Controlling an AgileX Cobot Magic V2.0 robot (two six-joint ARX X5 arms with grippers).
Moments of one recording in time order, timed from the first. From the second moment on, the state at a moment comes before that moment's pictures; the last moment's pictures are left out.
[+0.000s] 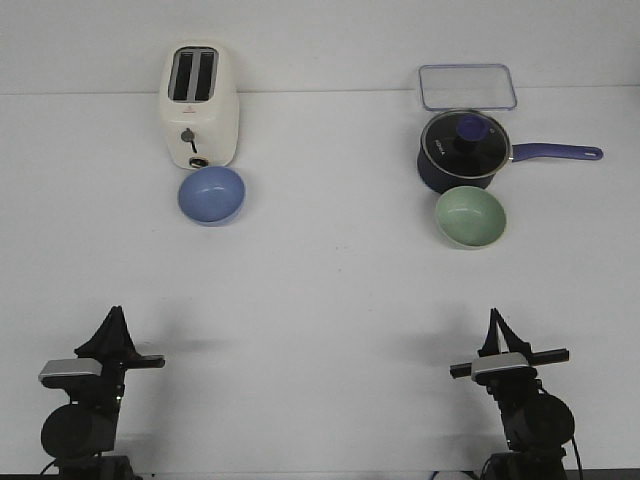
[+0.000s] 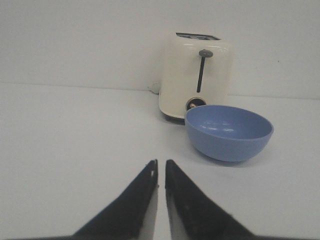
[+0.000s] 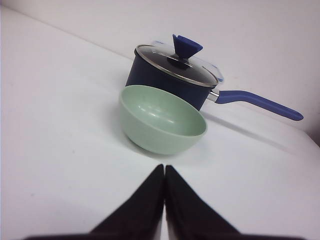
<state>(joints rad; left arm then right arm) 0.01 0.00 0.03 0.17 -0.03 -0.05 0.04 0.00 0.02 -0.05 0.00 -0.34</state>
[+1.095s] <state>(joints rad) 0.01 0.00 0.03 0.17 -0.03 -0.05 0.03 0.25 0.33 -0.23 0.11 0.30</state>
